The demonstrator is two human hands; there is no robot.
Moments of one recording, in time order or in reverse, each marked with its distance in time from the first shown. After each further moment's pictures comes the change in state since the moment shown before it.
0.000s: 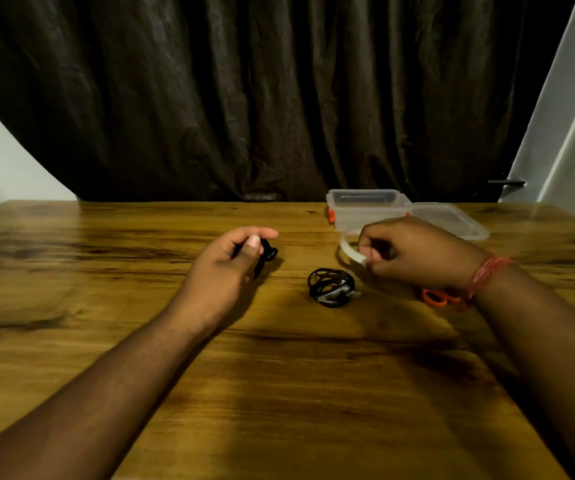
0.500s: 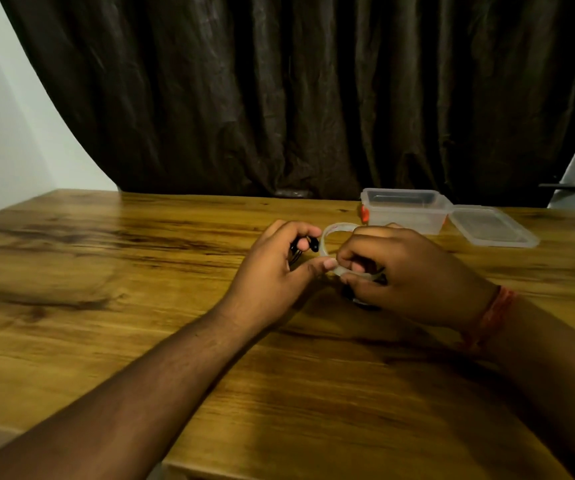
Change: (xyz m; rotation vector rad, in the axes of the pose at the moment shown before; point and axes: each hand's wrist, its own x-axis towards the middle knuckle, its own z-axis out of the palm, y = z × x) left_hand -0.003 0.003 0.007 0.360 -0.001 0.286; right_hand 0.007 -0.056 0.026 -0.052 0.187 -0.394
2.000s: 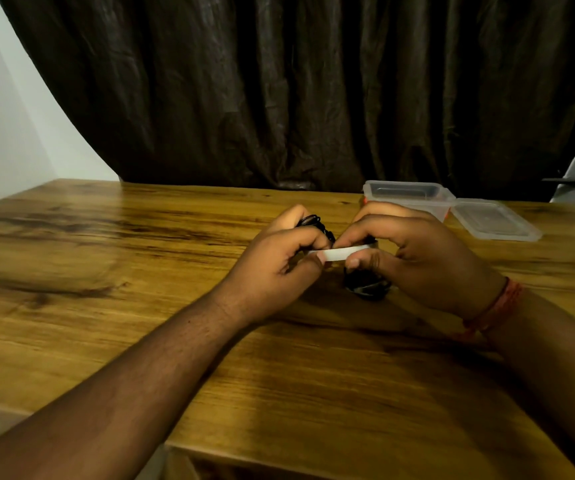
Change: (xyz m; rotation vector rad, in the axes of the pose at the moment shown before) left_hand -0.003 0.010 -0.013 0.024 -0.158 0.249; right_hand 0.000 0.000 -0.003 0.345 0.158 -0.025
